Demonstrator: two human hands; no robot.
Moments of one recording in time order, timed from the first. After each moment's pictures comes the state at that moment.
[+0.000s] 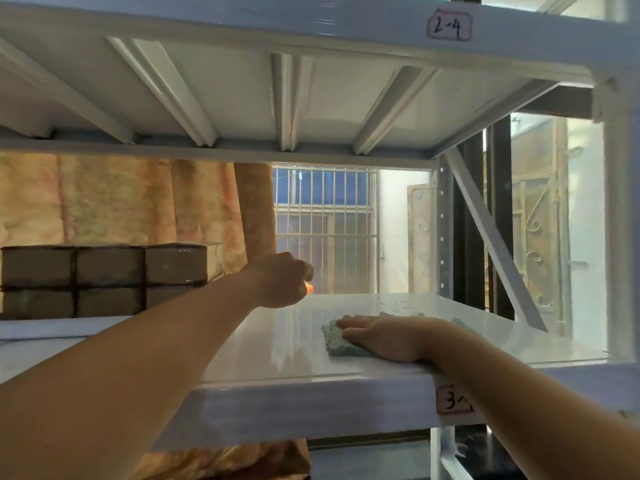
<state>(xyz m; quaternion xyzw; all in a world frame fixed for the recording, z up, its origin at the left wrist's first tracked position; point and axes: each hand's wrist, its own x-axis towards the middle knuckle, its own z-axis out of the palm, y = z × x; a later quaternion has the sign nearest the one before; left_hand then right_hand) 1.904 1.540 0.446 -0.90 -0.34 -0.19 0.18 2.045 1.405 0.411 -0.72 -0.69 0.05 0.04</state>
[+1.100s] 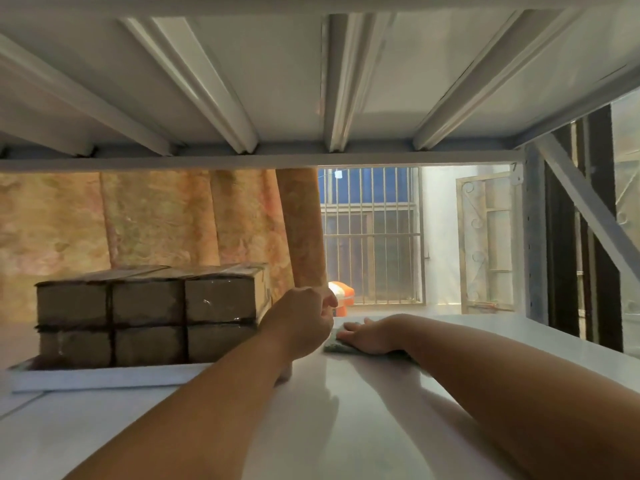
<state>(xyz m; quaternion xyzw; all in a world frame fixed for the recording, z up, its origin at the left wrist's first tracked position) 1.880 1.592 0.430 -0.86 -0.39 -0.34 0.01 2.035 1.601 0.420 -0.76 -0.65 0.07 -0.02</state>
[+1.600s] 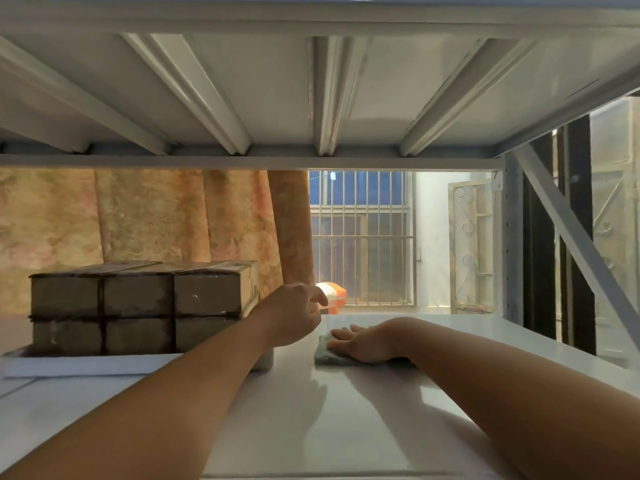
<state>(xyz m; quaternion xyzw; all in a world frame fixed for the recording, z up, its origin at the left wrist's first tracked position) 1.883 1.588 0.436 -0.88 -0.38 -0.30 0.00 2.036 1.555 0.424 -0.73 -0.67 0.09 -0.05</state>
